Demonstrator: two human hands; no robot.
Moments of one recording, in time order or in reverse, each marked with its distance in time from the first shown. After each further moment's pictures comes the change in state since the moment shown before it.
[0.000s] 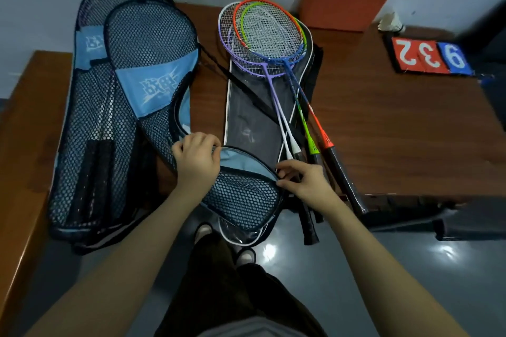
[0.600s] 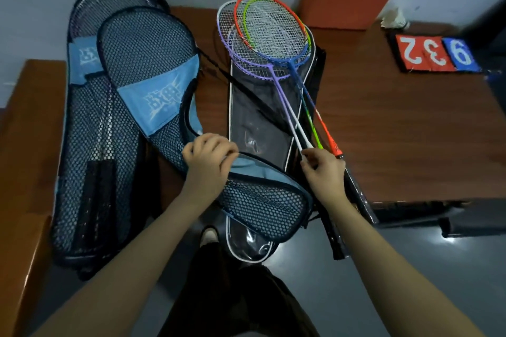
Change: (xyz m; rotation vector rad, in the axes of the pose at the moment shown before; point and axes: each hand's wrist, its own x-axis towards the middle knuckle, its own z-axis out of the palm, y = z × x) left_hand 0.025 0.008 -0.010 -0.165 0.021 0.204; right_hand 0.041 0.012 -0.007 -0.205 0.435 0.098
